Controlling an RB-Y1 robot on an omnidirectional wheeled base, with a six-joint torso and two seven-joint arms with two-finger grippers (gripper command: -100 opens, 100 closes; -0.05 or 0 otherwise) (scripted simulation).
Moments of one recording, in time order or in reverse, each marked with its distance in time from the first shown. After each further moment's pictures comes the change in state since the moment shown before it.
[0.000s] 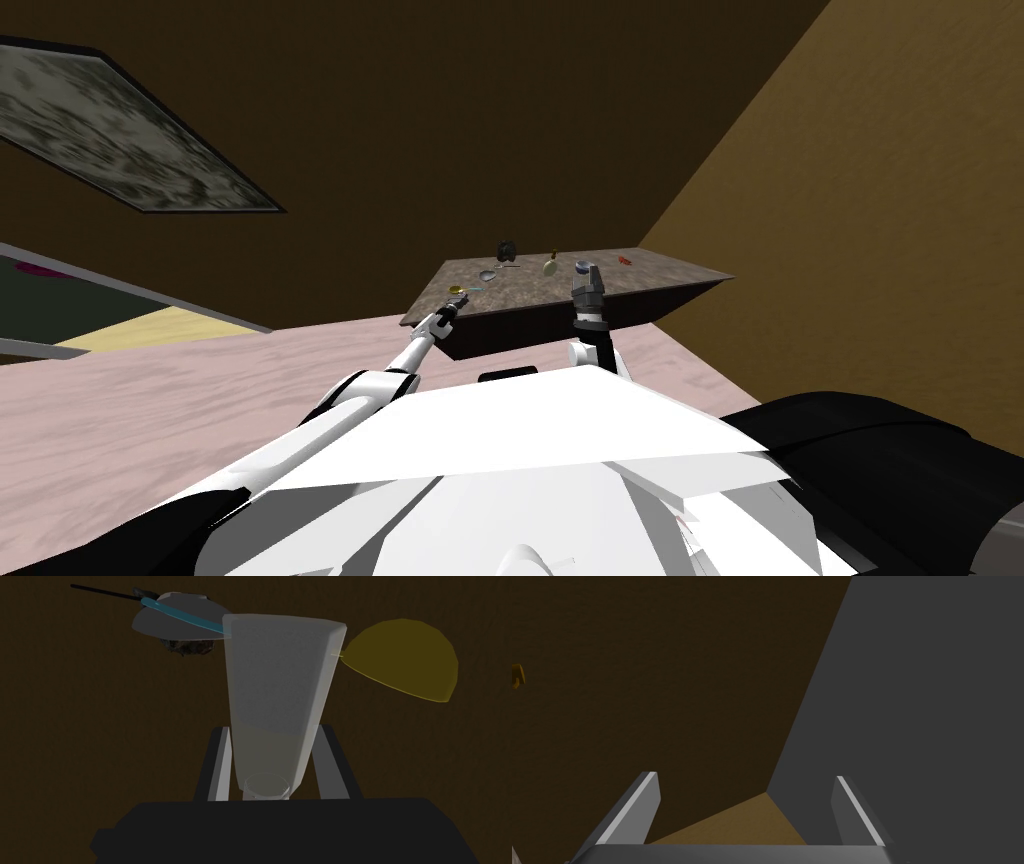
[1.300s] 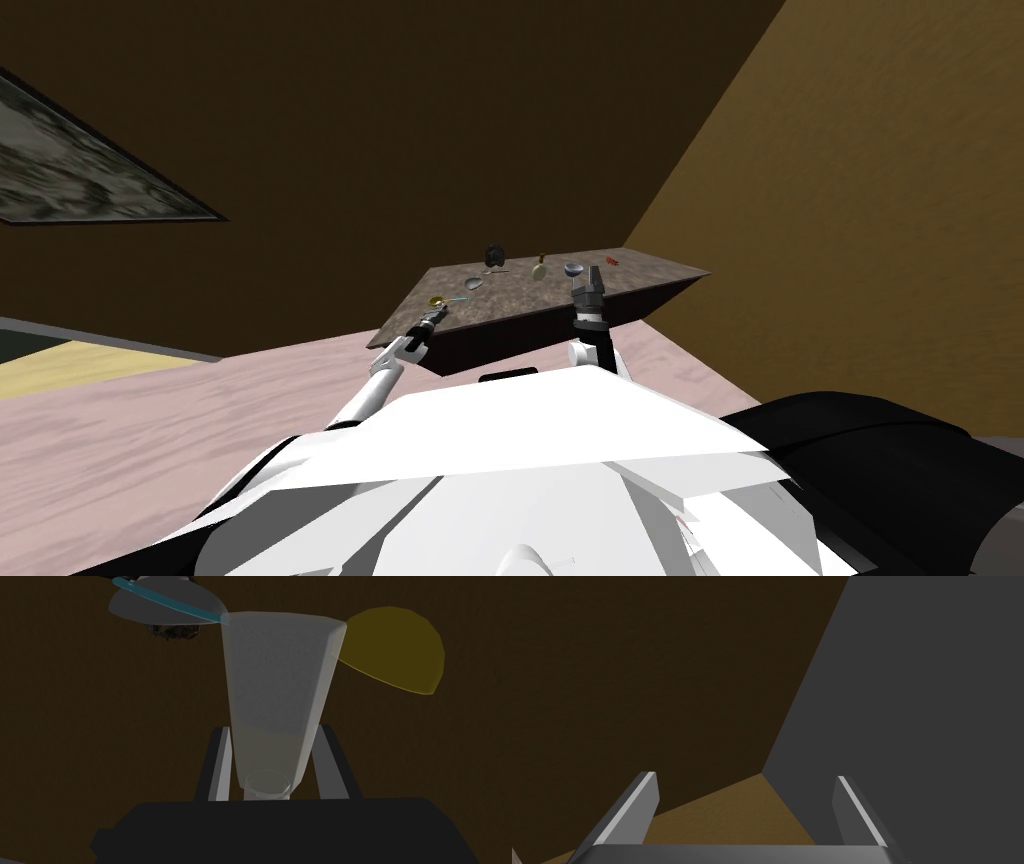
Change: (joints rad) left arm 0.317 0.130 0.112 -0.255 0.069 -0.061 0.027; right arm 0.000 0.000 0.000 0.000 0.000 0.000 0.000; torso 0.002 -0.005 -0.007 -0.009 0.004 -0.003
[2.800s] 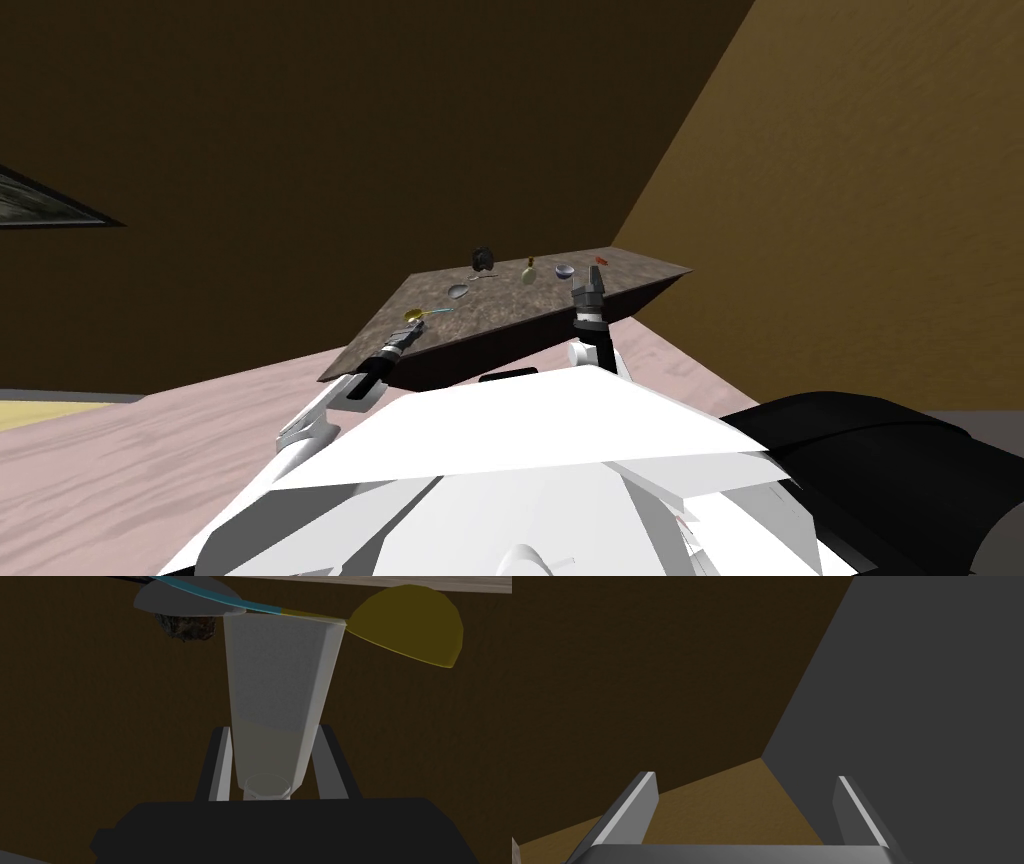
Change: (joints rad) left arm 0.415 0.157 0.098 -0.346 0.076 -0.040 0.054; right arm 0.000 0.000 0.000 0.000 0.000 0.000 0.000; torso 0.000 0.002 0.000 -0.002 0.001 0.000
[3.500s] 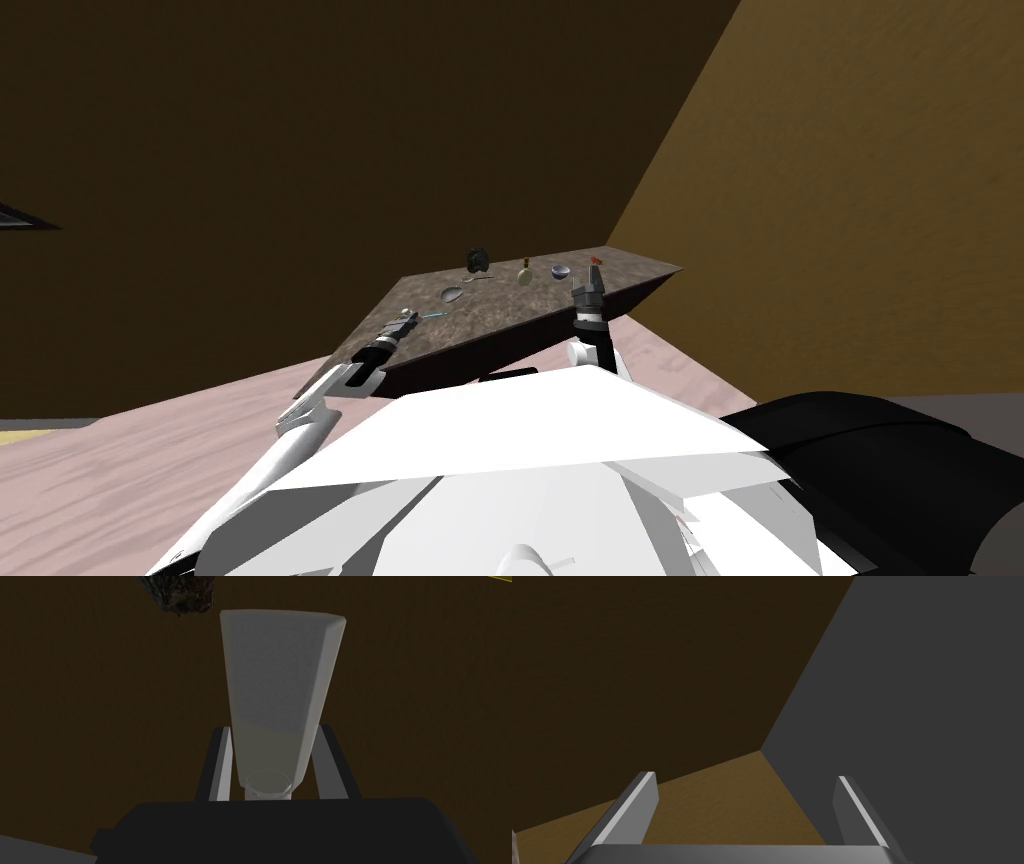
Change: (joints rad) left arm -0.068 0.004 0.059 0.003 -0.015 0.026 -0.013; right arm 0.000 0.000 0.000 0.000 0.000 0.000 0.000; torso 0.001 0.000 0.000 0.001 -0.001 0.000
